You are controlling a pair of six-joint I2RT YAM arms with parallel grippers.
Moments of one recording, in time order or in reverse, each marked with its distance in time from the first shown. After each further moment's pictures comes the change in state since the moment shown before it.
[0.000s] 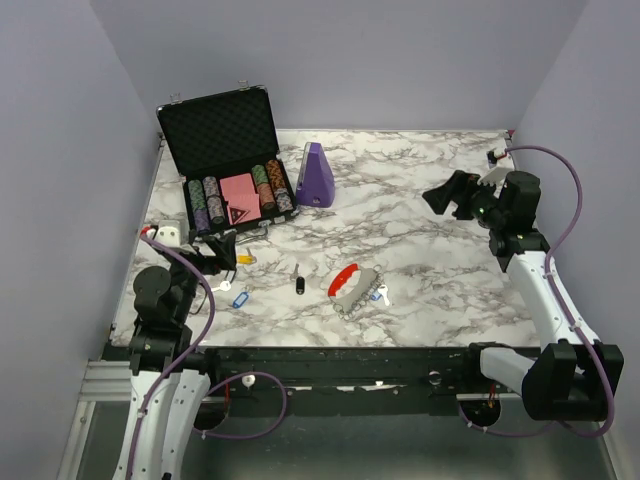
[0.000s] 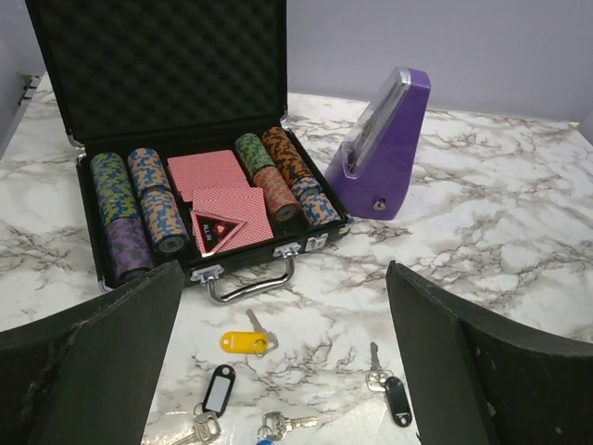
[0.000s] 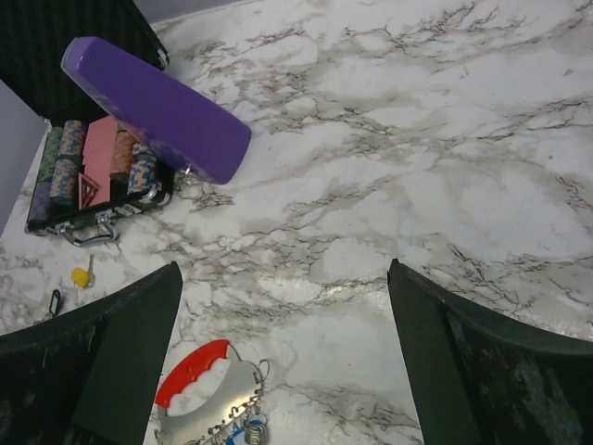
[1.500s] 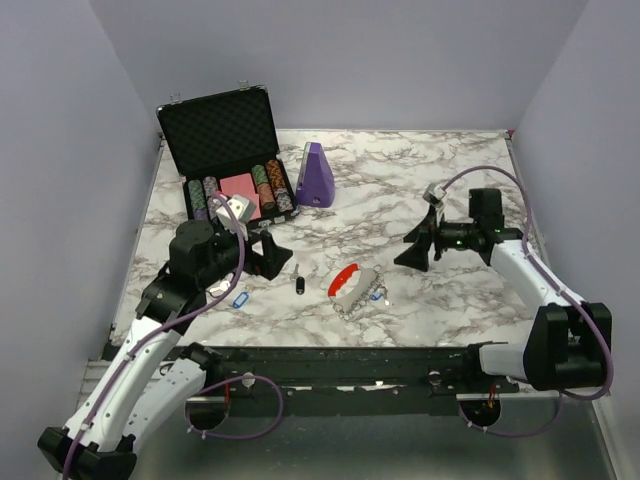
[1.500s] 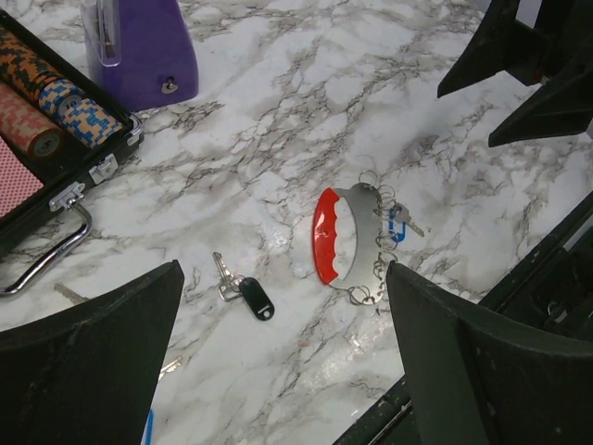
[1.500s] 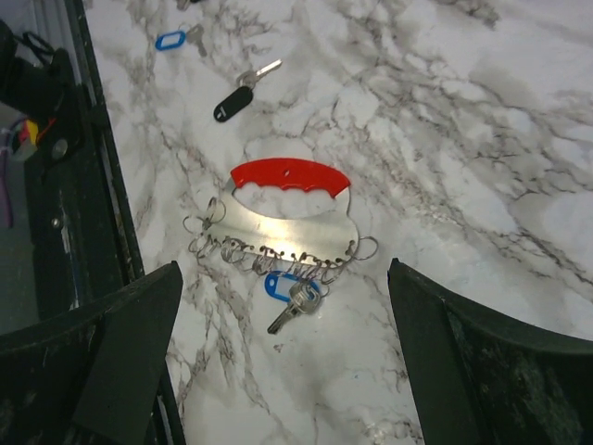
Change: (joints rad) left arm -0.340 0.380 0.232 -0.154 0.232 -0.007; right arm 0.054 0.140 -0.053 -0.269 -0.642 -0.657
